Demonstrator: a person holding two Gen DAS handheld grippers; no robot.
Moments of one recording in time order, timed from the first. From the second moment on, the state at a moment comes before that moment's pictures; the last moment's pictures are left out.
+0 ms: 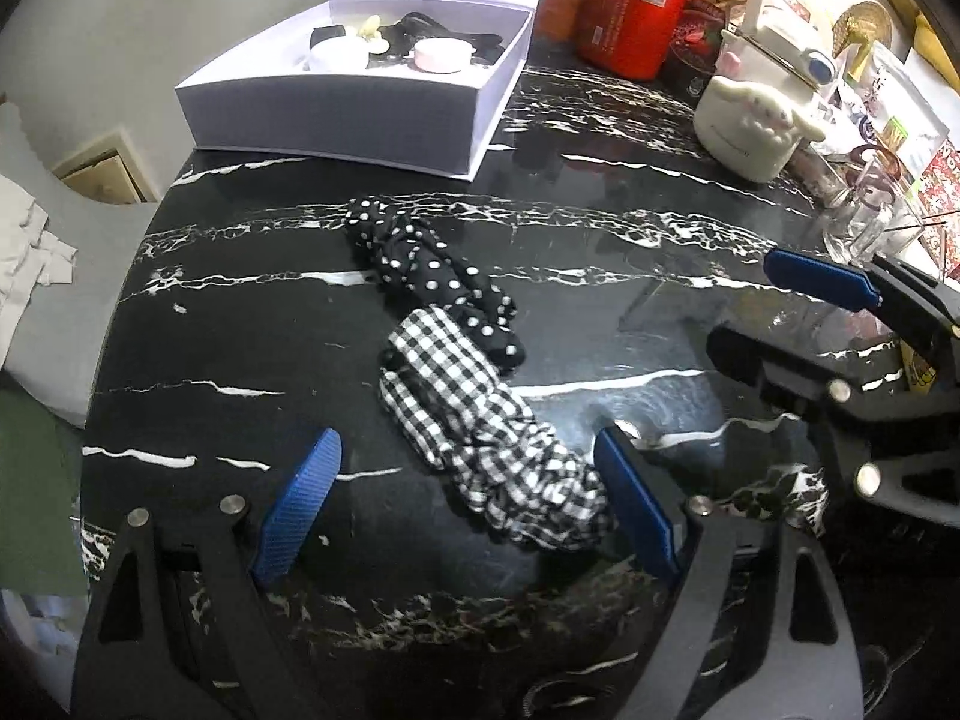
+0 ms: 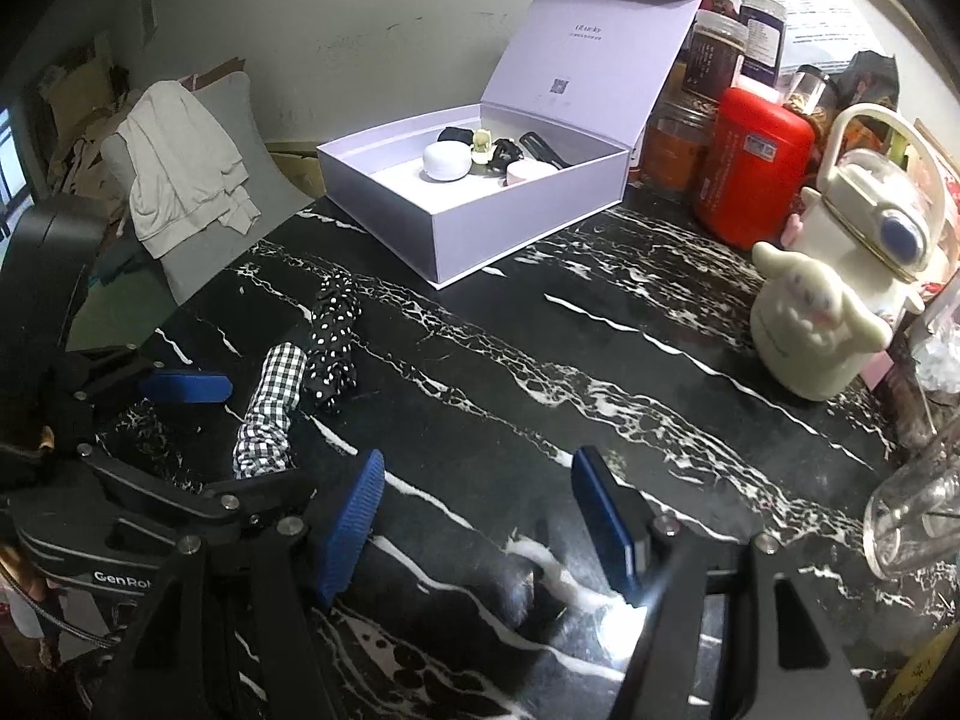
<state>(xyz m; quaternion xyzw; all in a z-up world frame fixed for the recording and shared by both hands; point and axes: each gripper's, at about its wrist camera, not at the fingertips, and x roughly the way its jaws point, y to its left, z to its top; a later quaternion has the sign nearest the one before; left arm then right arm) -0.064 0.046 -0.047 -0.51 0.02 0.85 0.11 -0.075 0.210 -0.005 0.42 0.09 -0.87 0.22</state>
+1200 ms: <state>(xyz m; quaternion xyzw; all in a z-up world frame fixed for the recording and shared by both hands) -0.074 -0.020 -0.044 -0.48 0.00 0.87 0.09 -0.092 0.139 -0.034 0.44 0.14 -0.84 0.29</state>
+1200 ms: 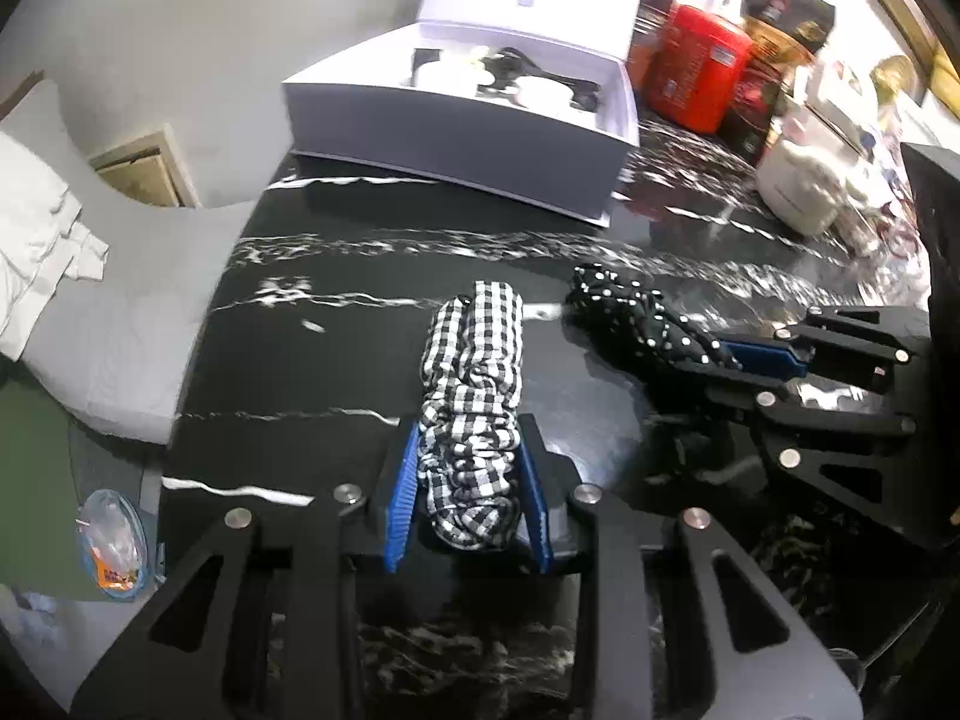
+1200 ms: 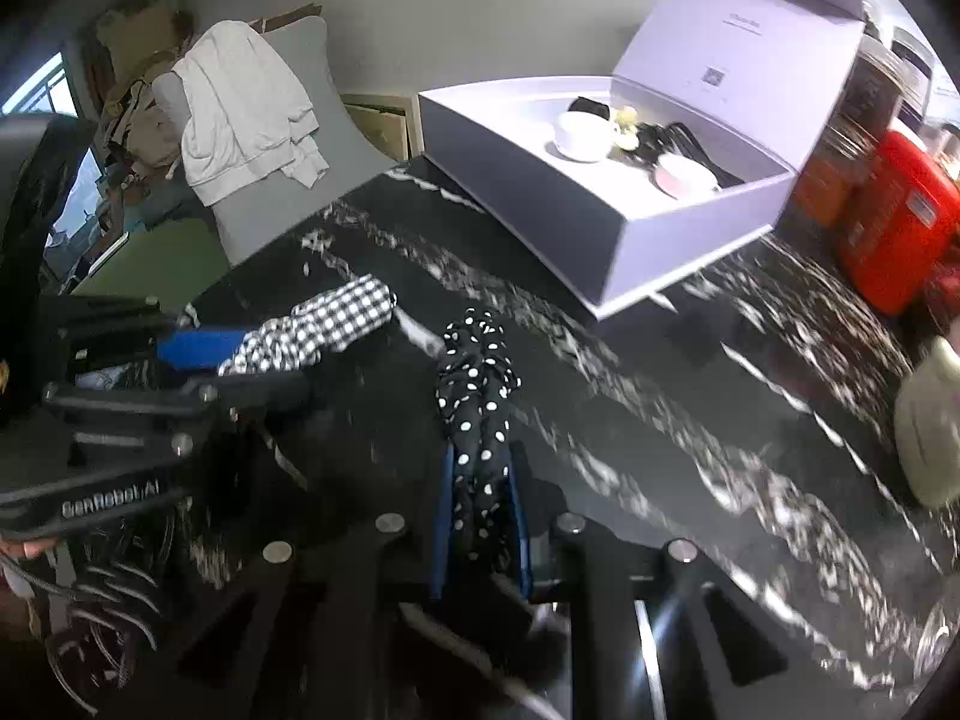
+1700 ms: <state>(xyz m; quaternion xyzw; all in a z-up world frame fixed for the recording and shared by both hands) -0.067 0.014 -0.041 -0.48 0.01 0.87 0.12 -0.073 0.170 -0.034 0.45 0.13 -0.84 0.28</state>
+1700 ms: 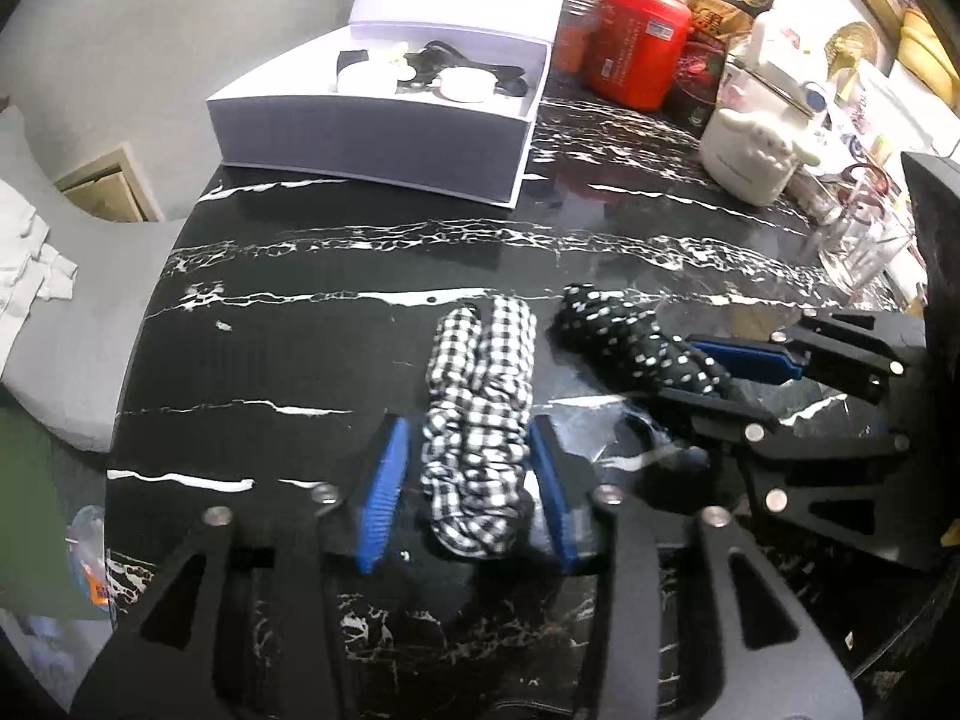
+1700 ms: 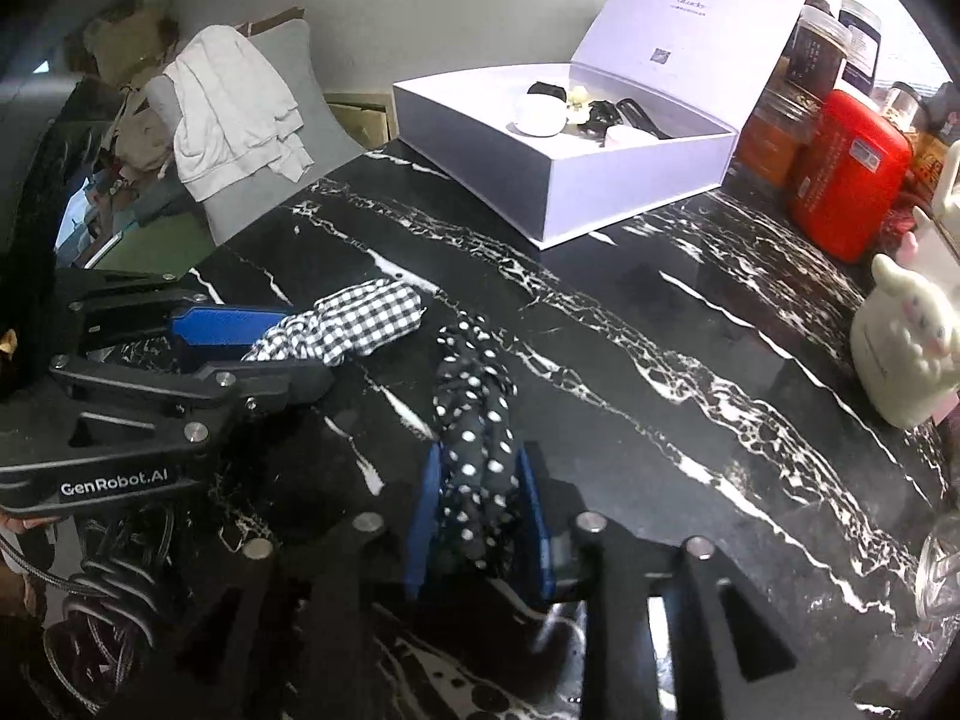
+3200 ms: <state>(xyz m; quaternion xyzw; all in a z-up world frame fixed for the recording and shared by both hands) -0.048 0.018 -0.019 -0.46 0.02 0.88 0.13 -0.049 0.172 -0.015 0.41 0.14 -0.85 0.29</state>
